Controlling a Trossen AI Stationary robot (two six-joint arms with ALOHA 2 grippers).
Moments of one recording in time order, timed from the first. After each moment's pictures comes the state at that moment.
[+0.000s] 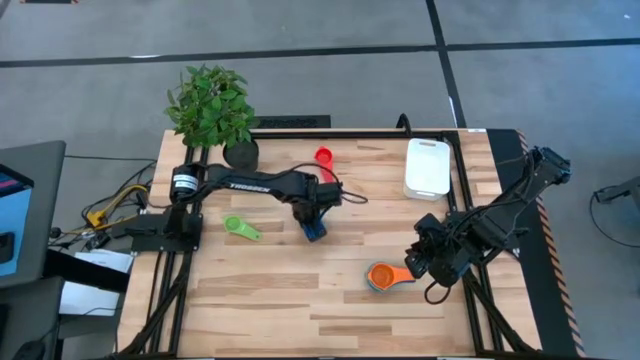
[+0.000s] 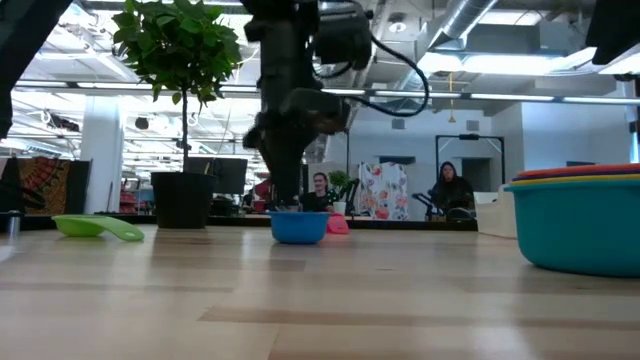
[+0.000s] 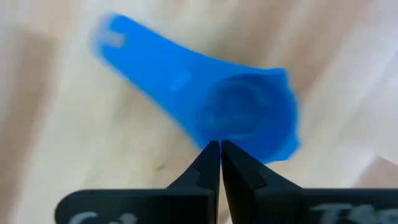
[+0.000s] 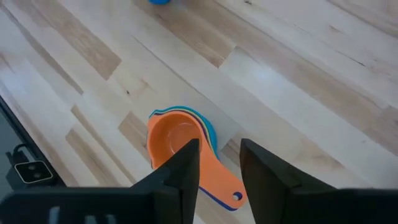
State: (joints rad) left arm 0.07 2.01 1.58 -0.92 -0.02 -0.41; right arm 0.72 1.18 1.06 -1.10 0.46 1.57
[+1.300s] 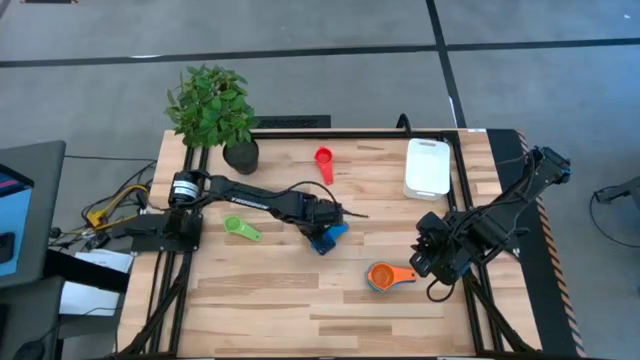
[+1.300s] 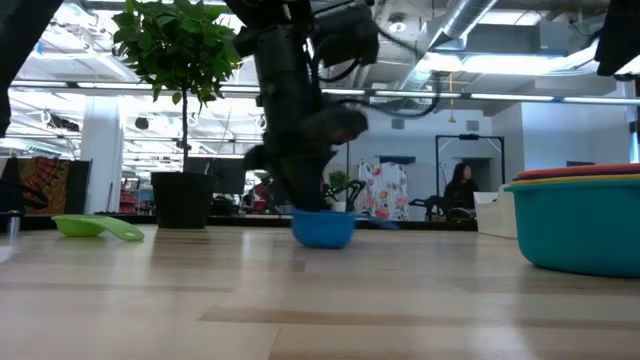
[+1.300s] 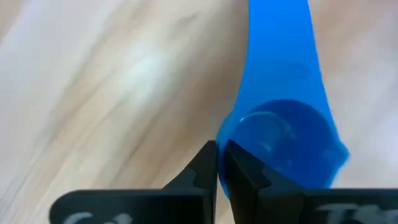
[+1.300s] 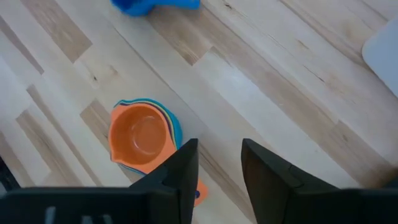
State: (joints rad) left arm -0.03 2.01 1.45 -0.62 -0.10 -0.62; right arm 0.72 1.18 1.06 -1.22 0.47 1.45
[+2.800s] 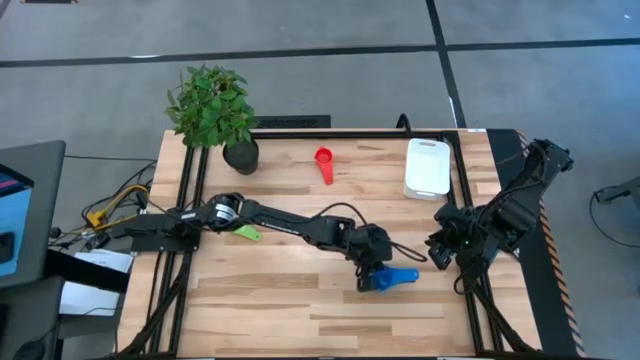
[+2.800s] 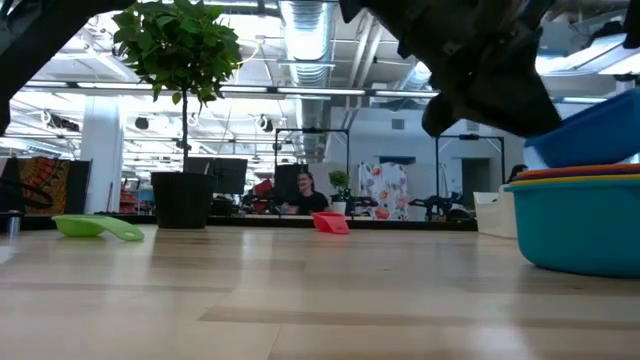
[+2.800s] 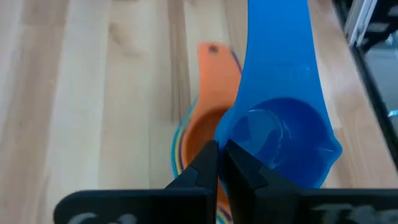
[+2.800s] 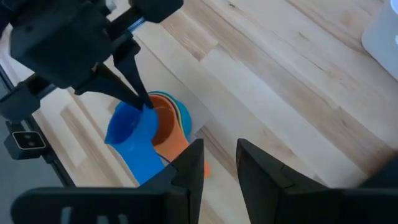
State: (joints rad) left arm -0.17 2.37 2.08 -0.41 0.05 -0.18; right arm 0.81 1.01 1.06 -1.29 0.47 1.57
